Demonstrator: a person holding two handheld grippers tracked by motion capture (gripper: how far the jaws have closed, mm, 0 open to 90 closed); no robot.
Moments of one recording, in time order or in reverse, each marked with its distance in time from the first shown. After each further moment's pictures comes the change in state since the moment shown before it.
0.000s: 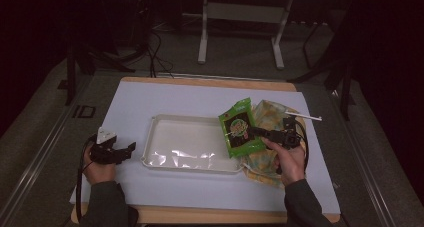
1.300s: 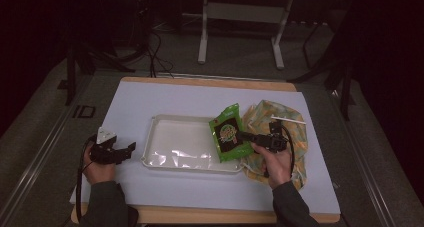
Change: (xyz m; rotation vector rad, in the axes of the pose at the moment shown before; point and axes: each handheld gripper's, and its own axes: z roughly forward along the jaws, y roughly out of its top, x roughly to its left) left arm 0.000 0.000 0.000 0.000 -0.001 0.000; right arm 0.003 -0.017 0.032 0.028 -0.011 0.000
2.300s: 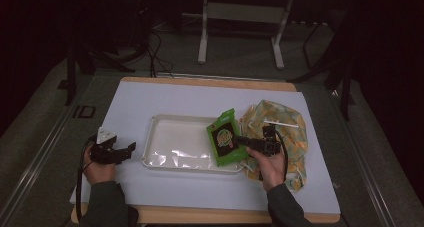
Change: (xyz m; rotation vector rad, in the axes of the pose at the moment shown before) left arm 0.000 0.000 0.000 0.001 -0.001 0.000; right arm -0.003 -0.013 0.017 0.023 -0.049 -0.003
